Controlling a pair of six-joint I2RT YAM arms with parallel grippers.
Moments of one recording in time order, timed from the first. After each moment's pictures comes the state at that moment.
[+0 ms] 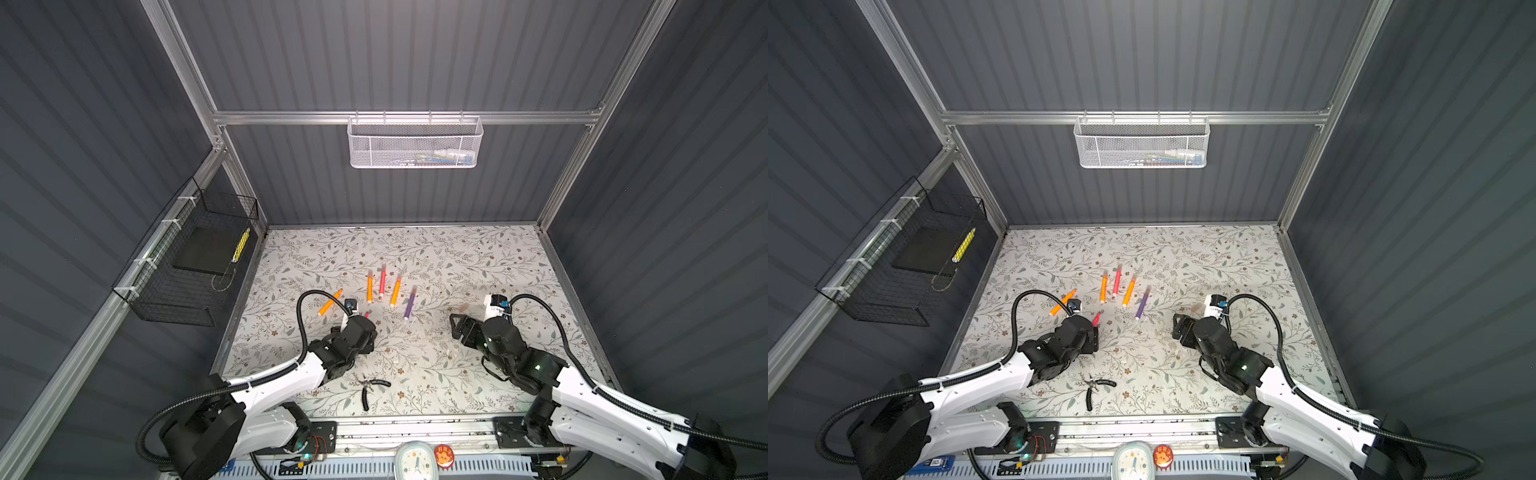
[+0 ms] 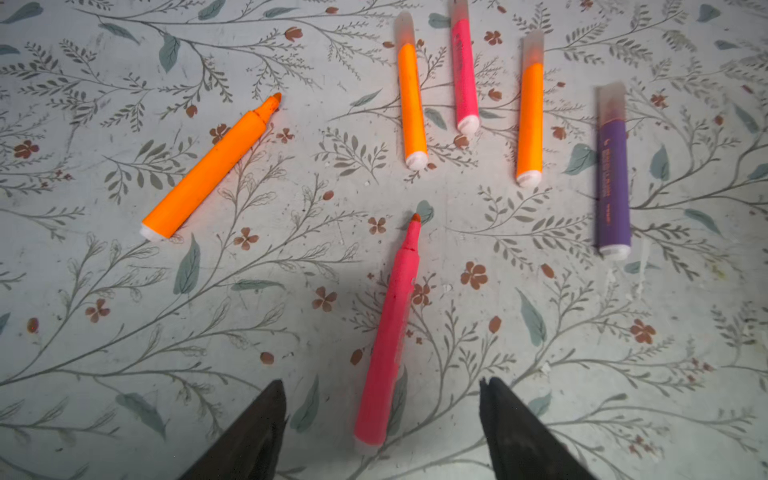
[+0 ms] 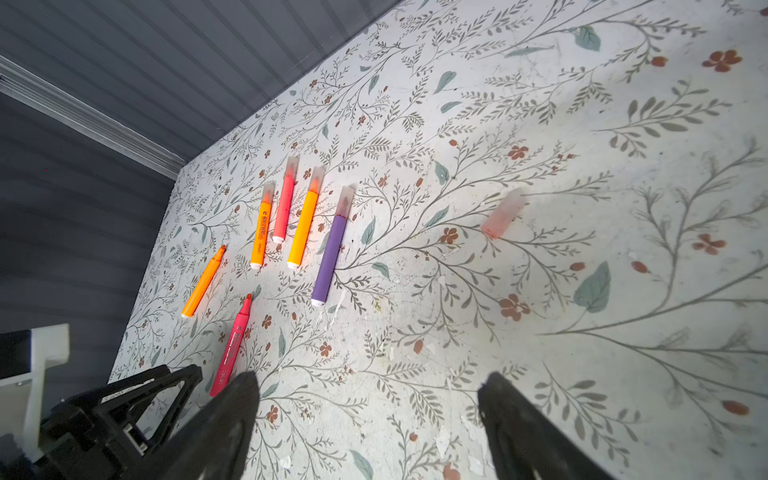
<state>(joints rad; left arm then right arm) -0.81 1.20 0.50 -0.19 -0.47 -0.57 0.80 0.83 0.45 -0.17 0.36 0.89</state>
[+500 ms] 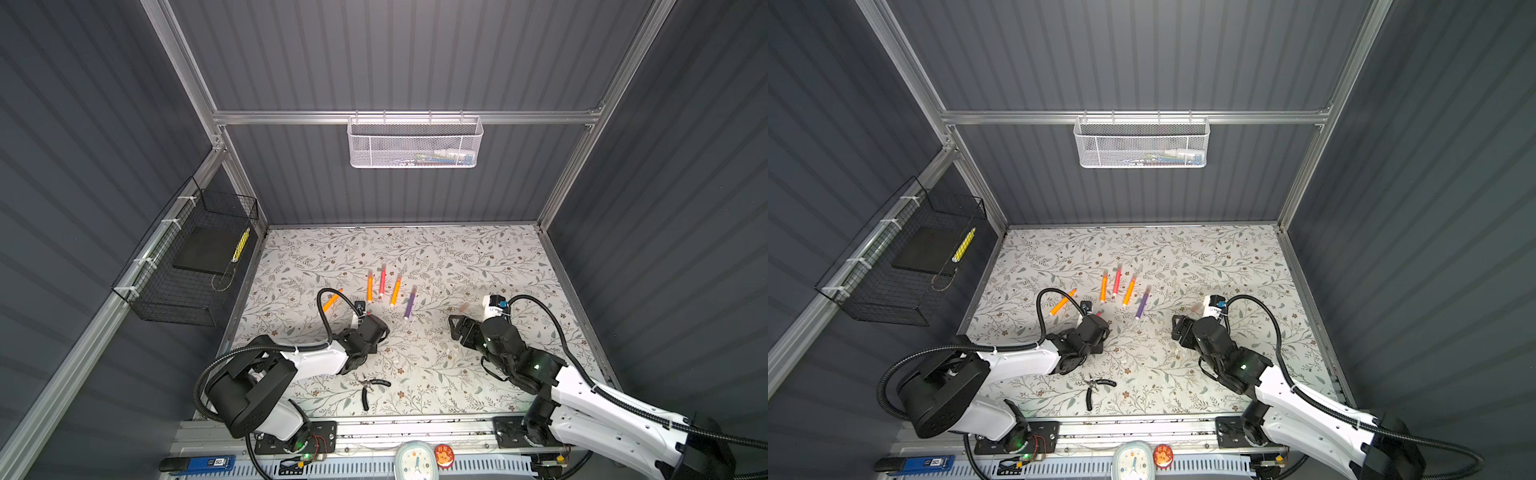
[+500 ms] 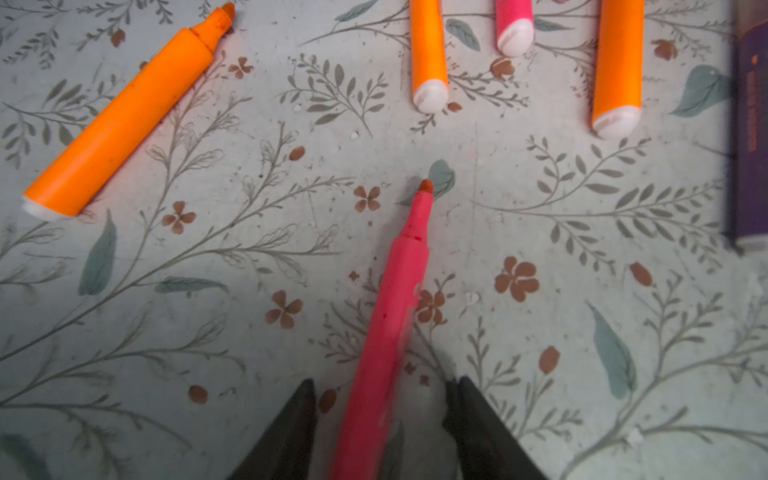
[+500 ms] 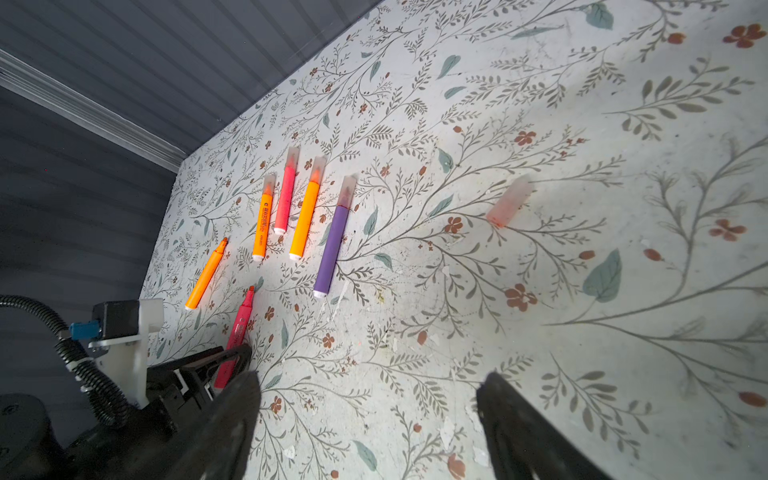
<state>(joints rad) -0.81 1.51 0.56 -0.06 -0.48 -0.60 0.80 0.84 0.45 -0.17 0.34 0.90</state>
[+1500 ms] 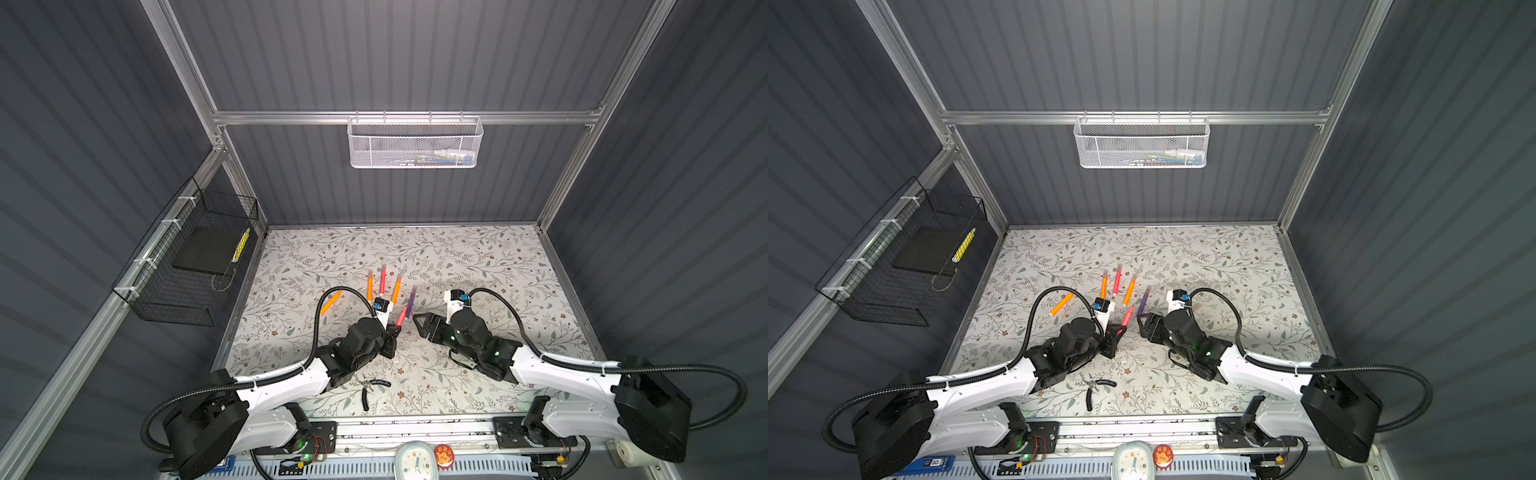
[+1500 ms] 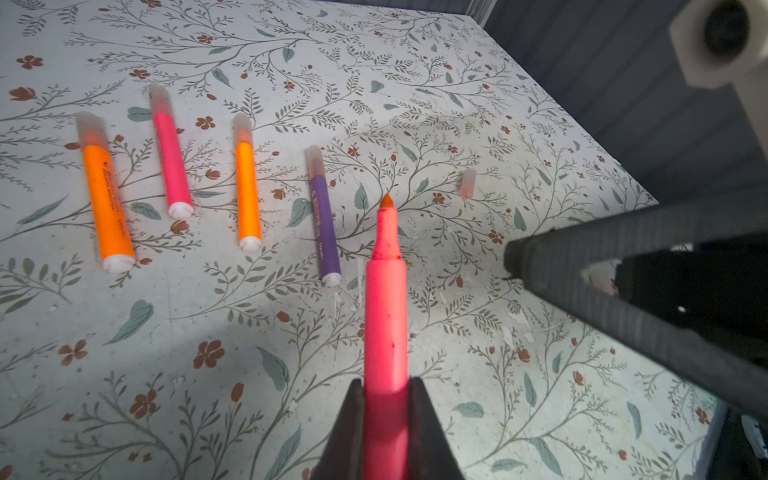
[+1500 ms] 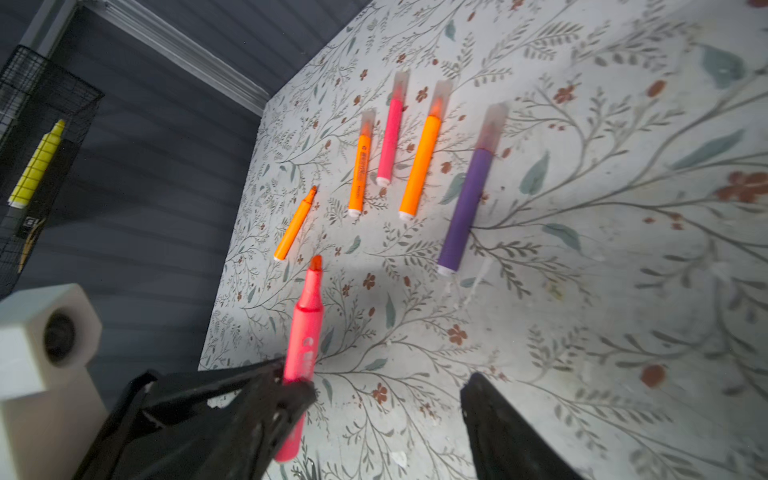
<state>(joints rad) -0.92 1.19 0.46 0.24 -0.10 -0.40 0.89 1.26 0.54 0.27 0.14 0.96</state>
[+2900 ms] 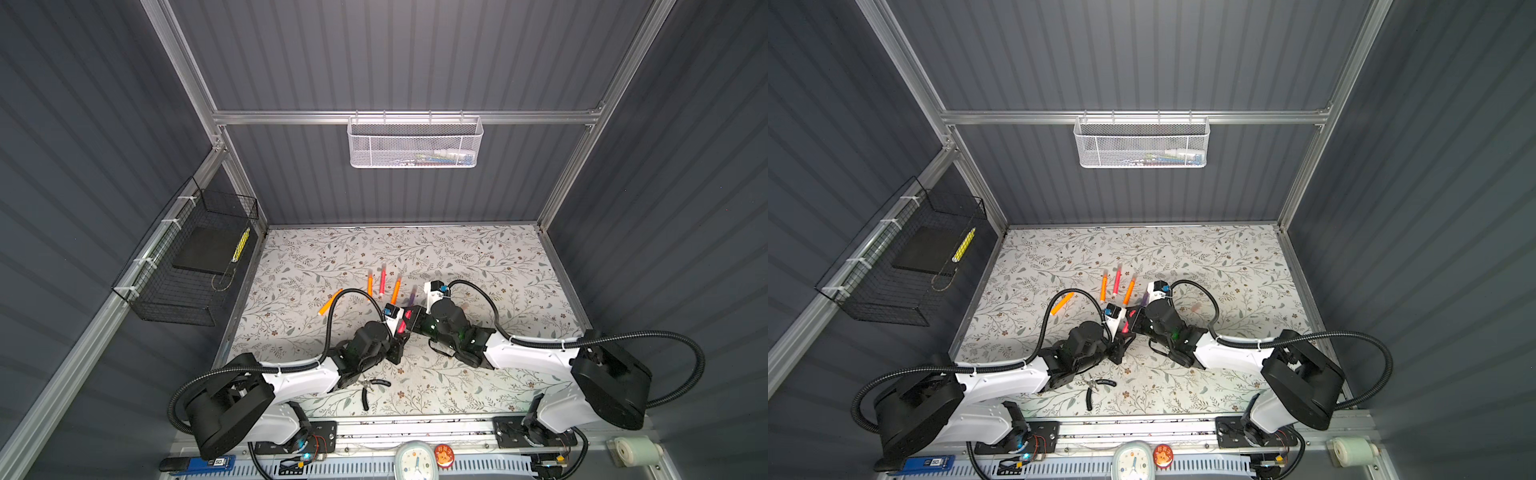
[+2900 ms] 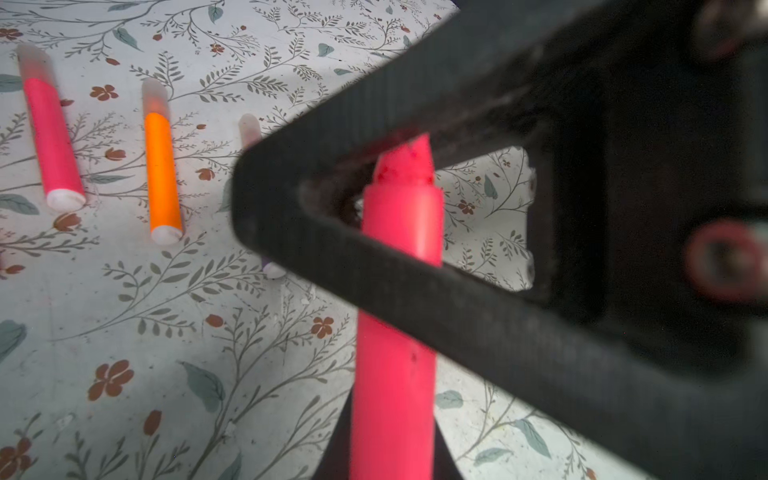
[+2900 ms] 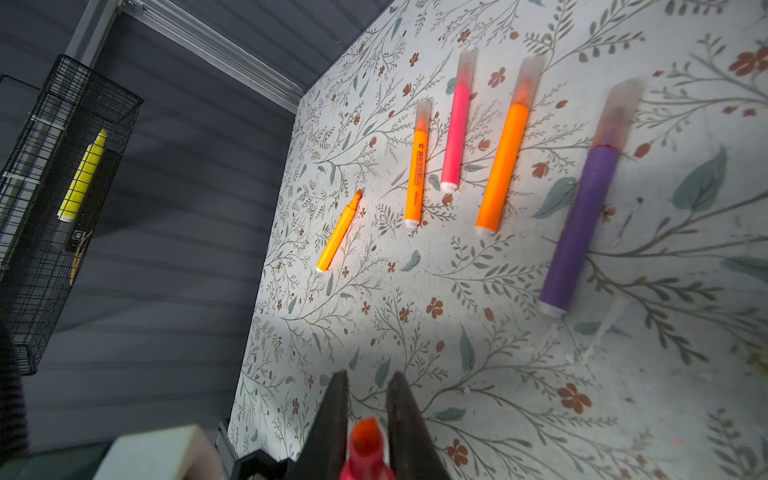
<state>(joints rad) -0.93 1.34 0.44 0.39 -0.02 -0.38 0.92 1.47 0.68 0.38 0.10 1.01</state>
